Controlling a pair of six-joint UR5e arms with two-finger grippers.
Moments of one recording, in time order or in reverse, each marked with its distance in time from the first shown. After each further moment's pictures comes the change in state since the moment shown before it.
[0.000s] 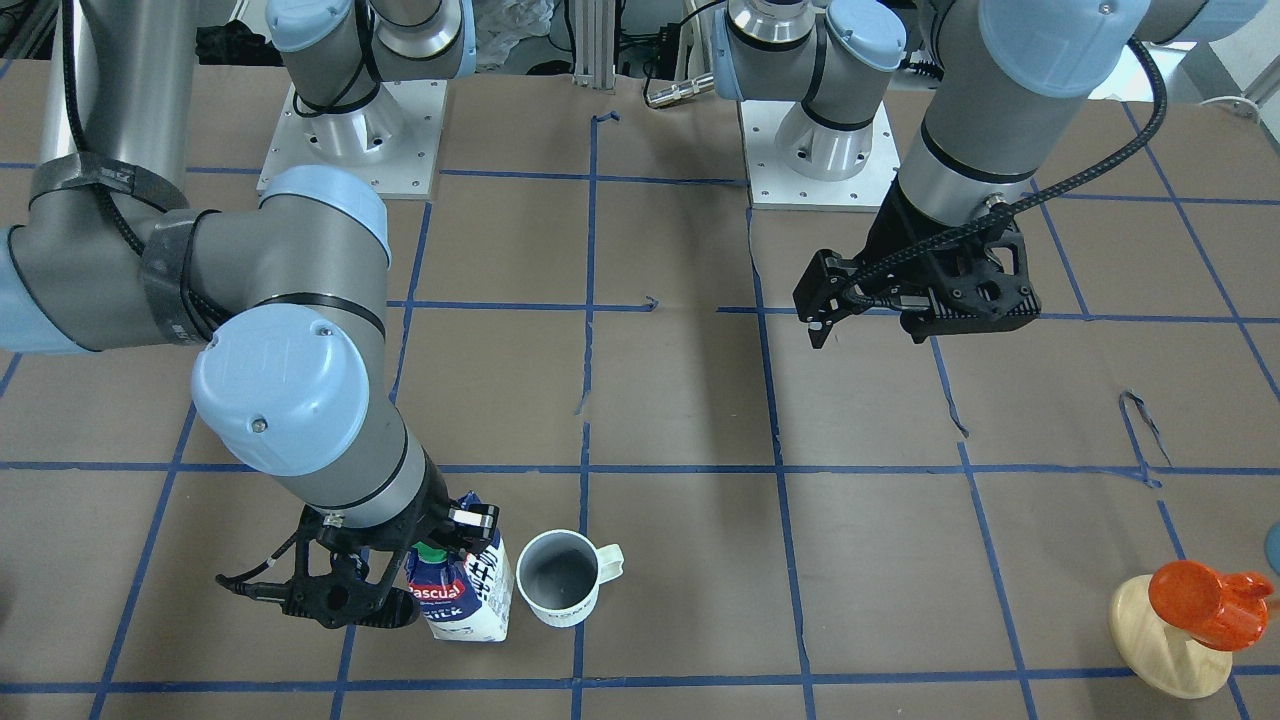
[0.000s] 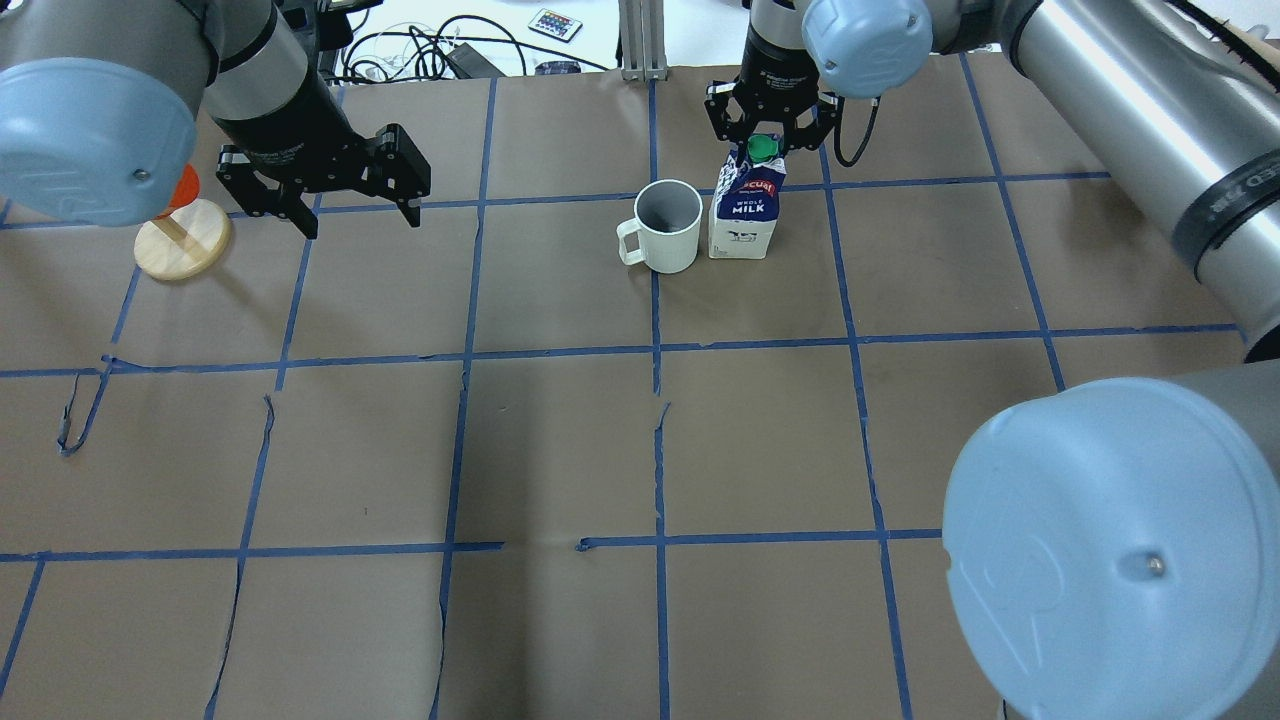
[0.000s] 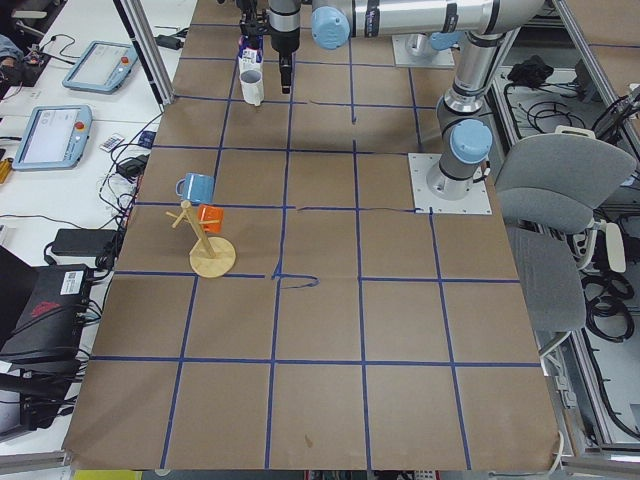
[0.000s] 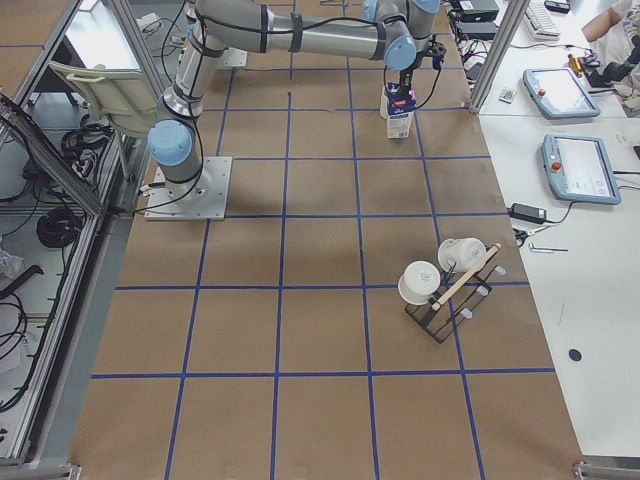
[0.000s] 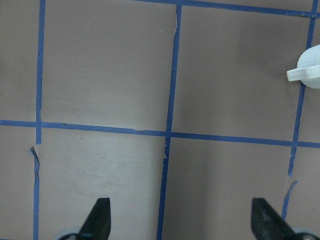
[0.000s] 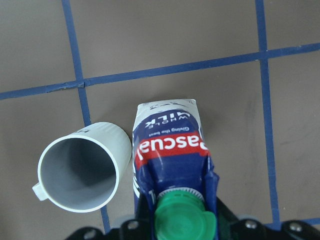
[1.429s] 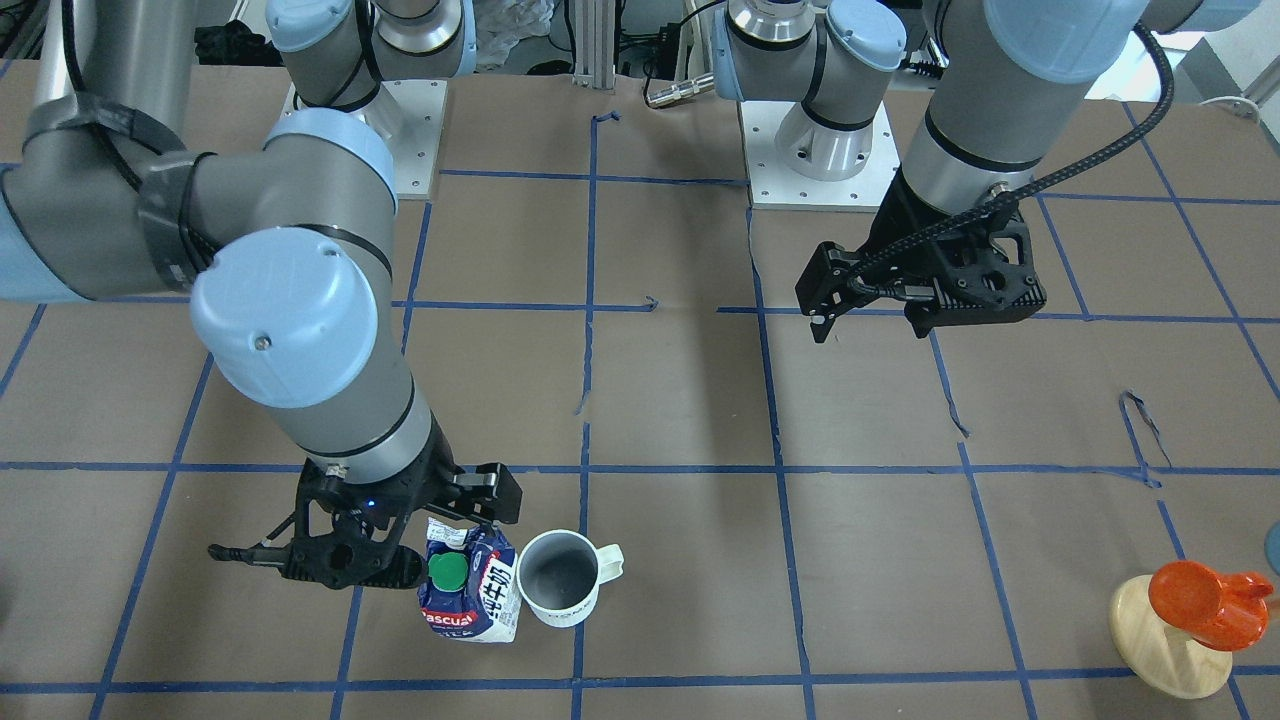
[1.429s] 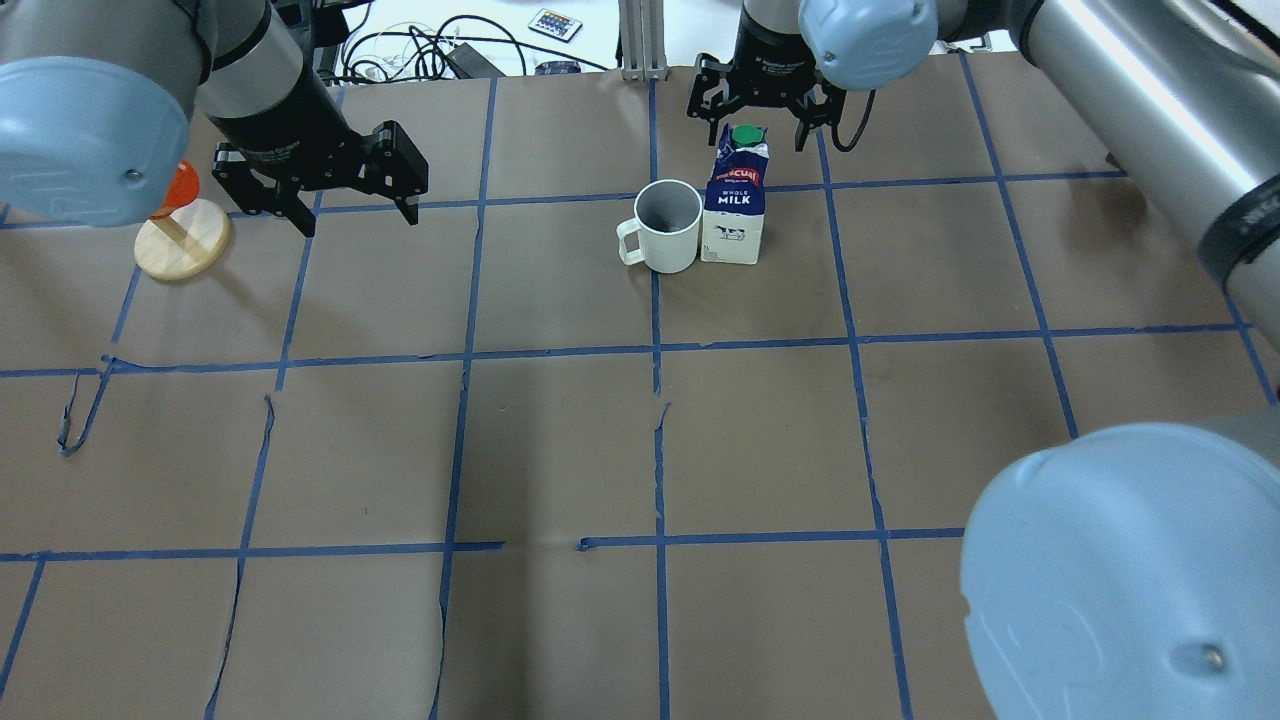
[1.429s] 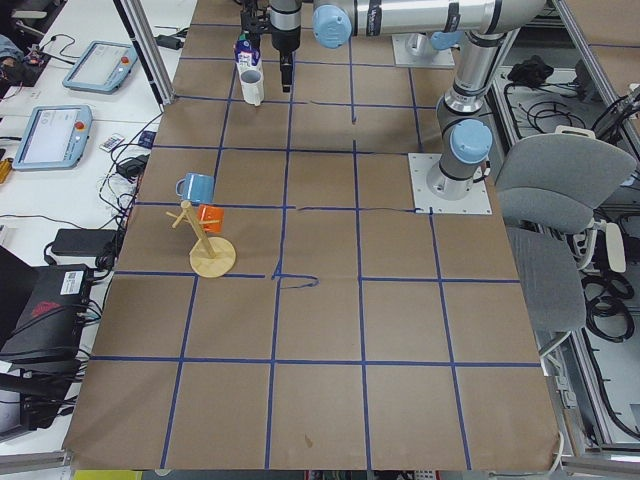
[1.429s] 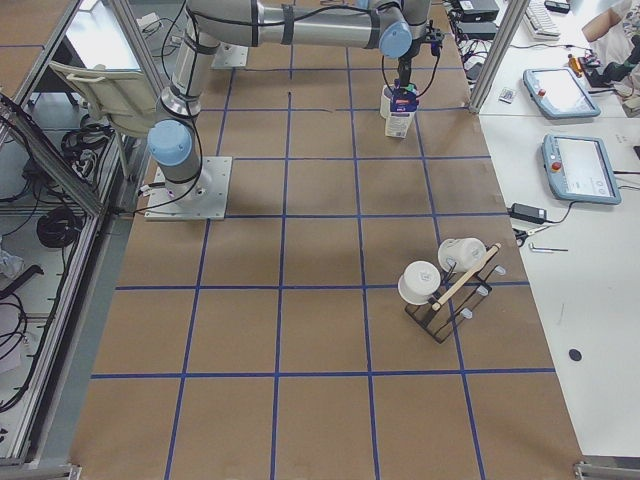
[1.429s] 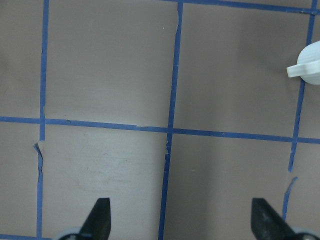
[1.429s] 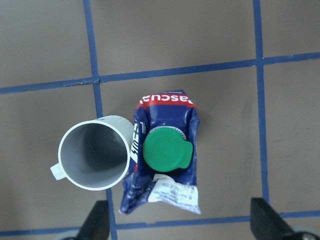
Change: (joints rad) left arm 0.001 0.008 0.000 0.000 -0.004 0.000; right arm 0.008 -0.082 0.015 0.040 -0.018 -0.046
